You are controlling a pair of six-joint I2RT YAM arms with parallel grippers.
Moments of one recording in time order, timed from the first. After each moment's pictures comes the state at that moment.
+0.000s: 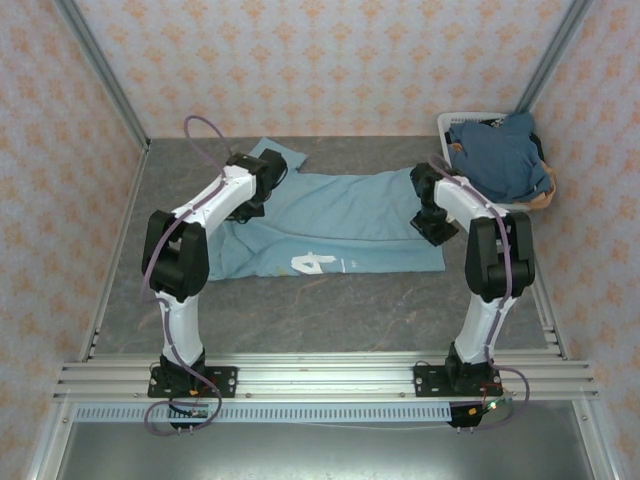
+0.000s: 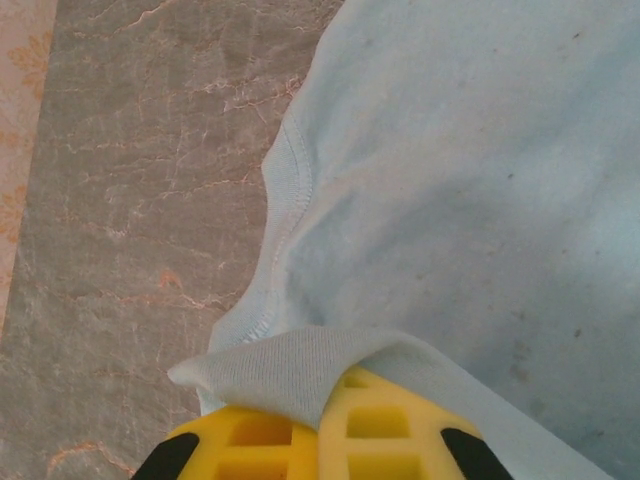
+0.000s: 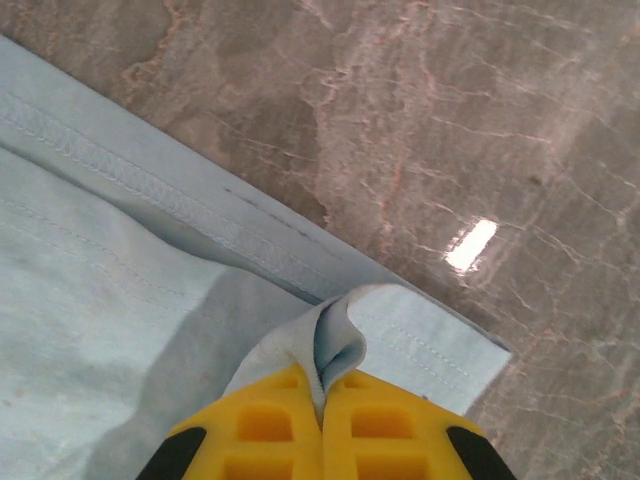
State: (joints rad) left arm -0.32 1.98 1.69 -1.24 -0.58 -0.67; right arm 0.16 1.90 1.42 -1.09 0.22 1.07
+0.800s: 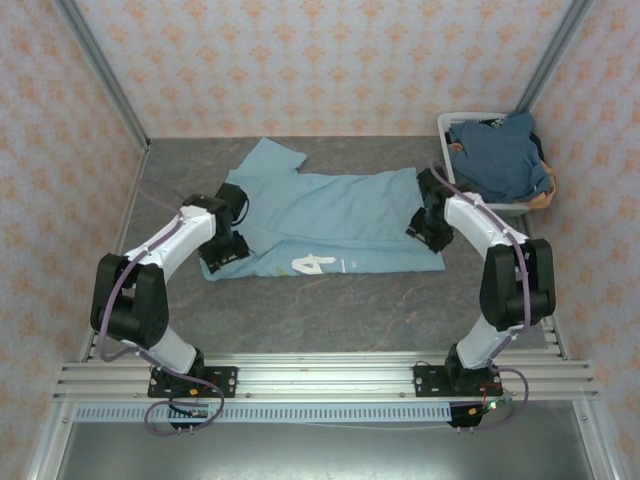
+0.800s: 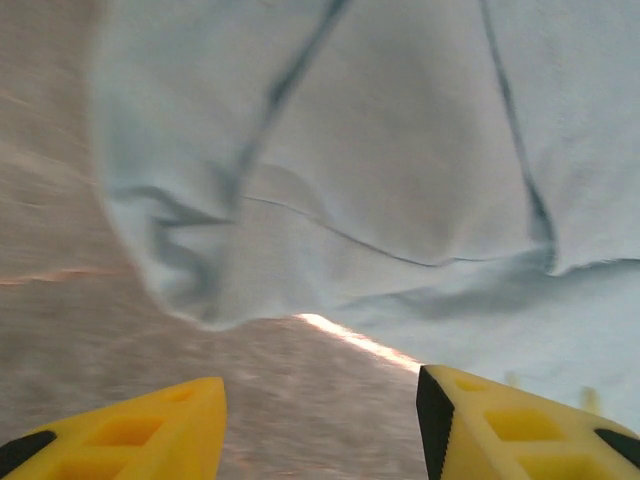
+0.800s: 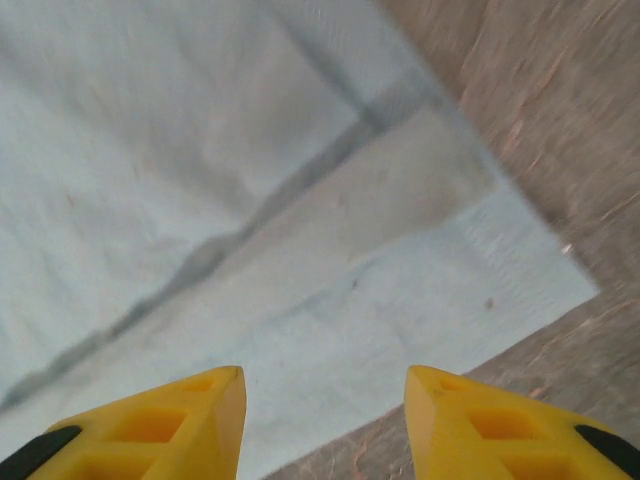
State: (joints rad) left arm -0.21 1.58 1.11 -1.02 -0.05 -0.86; right arm 0.18 1.66 1.18 -0.90 -0.01 0.83
